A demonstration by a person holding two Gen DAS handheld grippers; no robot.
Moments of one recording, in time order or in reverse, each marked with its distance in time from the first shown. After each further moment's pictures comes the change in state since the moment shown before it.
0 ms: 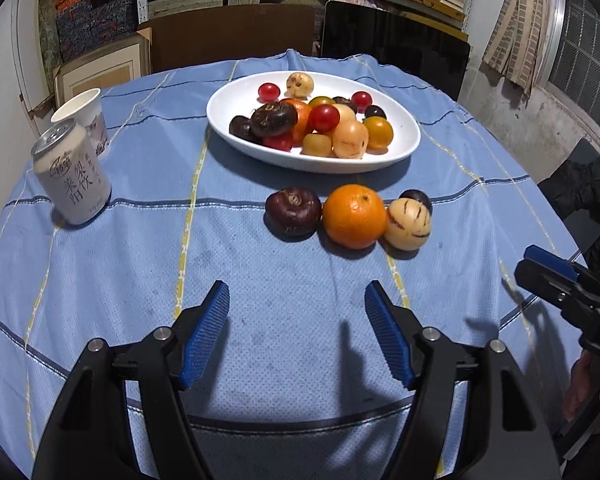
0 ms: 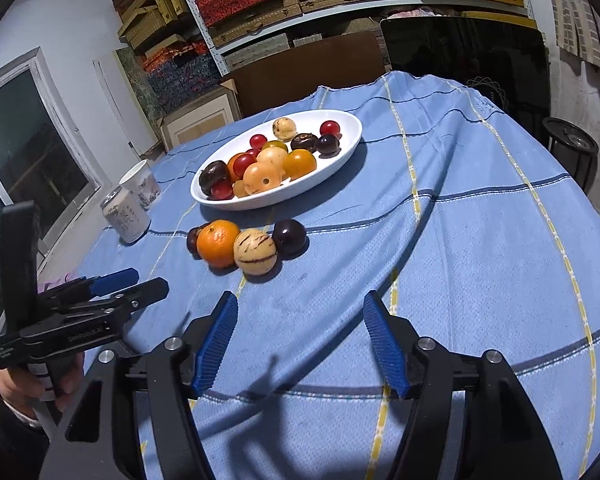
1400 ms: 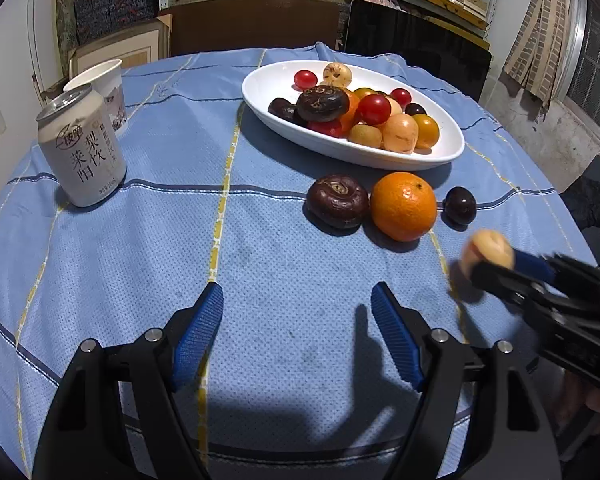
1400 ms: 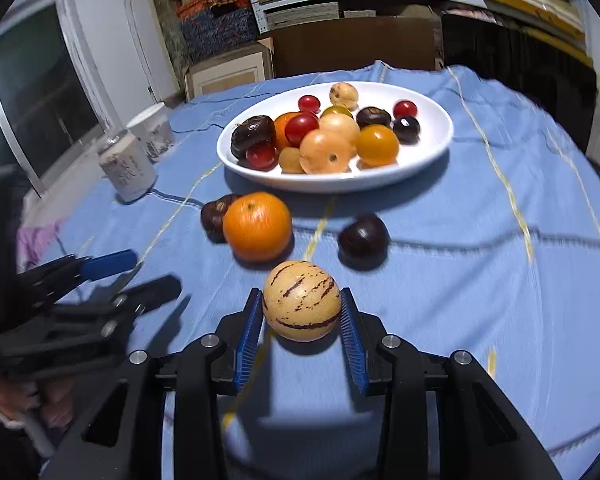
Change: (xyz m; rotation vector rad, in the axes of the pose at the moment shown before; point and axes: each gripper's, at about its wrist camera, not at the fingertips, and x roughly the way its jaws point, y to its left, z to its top) left arm 0.029 0.029 0.000 -0.053 0.003 0.036; right arm 0.067 0.045 0.015 -0.145 0.115 0.038
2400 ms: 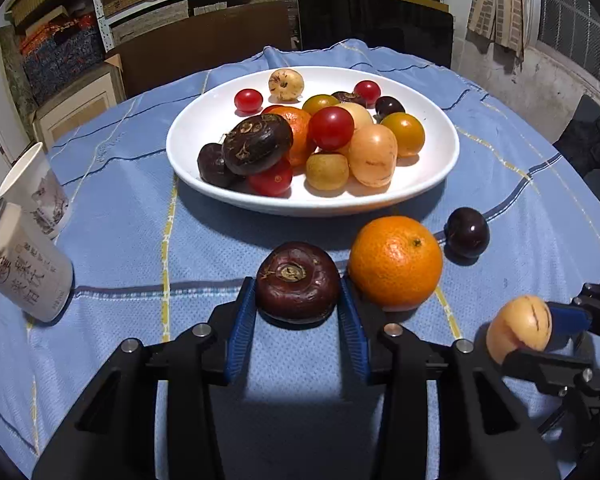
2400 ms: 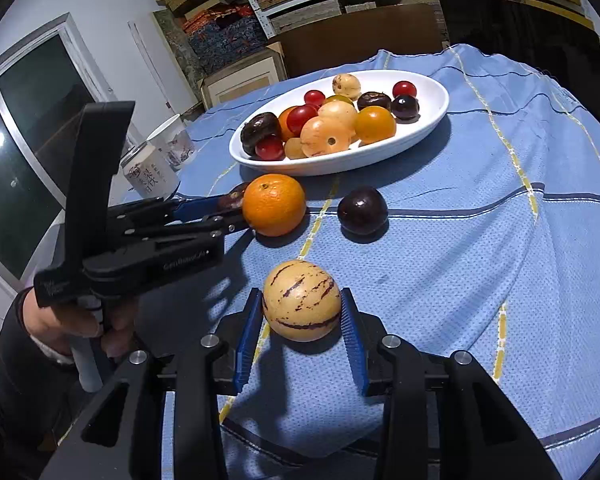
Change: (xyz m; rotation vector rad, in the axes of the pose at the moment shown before) left arm 0.046 -0.037 0.048 0.214 0.003 0.006; right arm -0.003 -0.016 -0.009 0.054 -0.007 0.111
